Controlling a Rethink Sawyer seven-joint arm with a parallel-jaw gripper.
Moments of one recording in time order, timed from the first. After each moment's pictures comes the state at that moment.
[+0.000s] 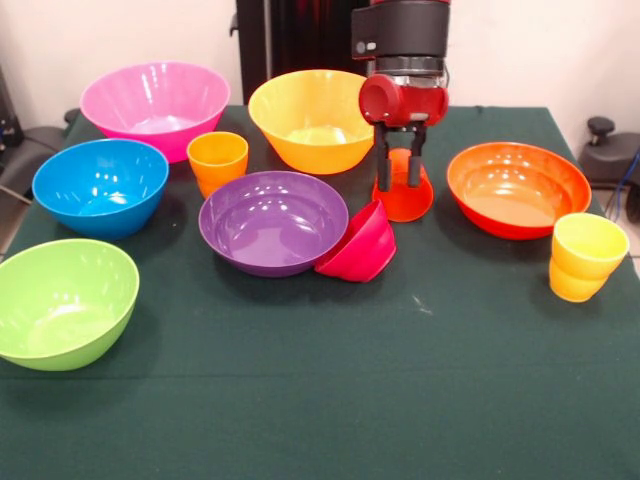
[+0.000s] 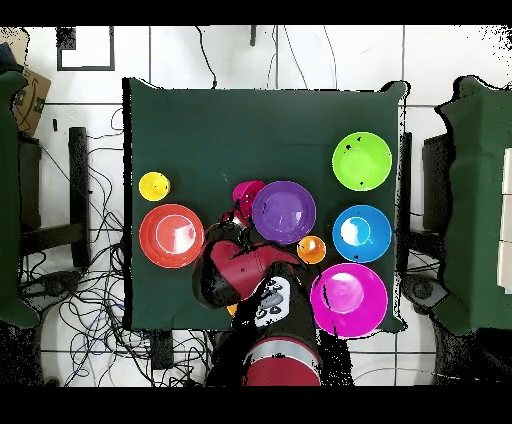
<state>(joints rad) -0.06 -0.60 -0.09 1.87 -0.52 -0.26 1.43</state>
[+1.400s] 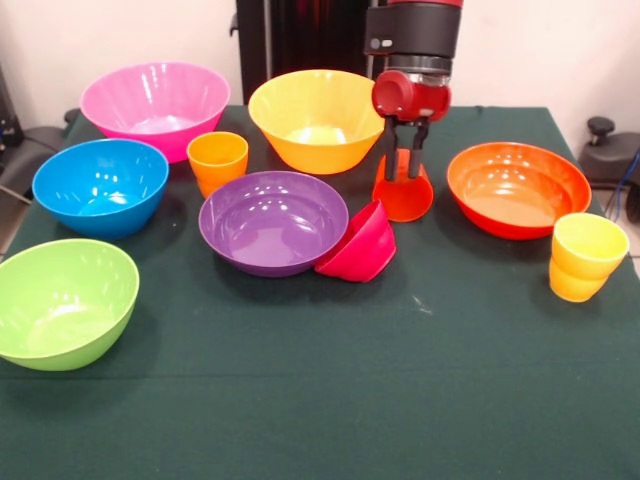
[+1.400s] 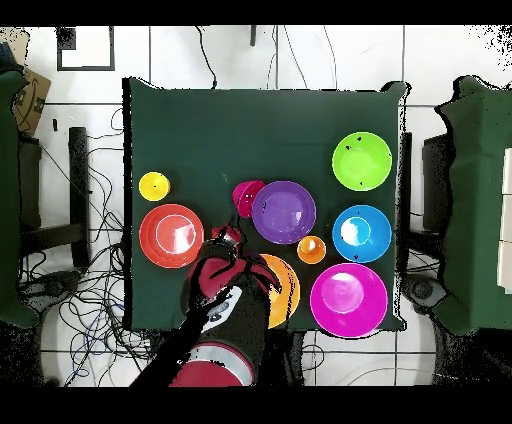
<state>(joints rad) 0.16 -0.49 -0.30 1.84 -0.53 -0.31 1.50</state>
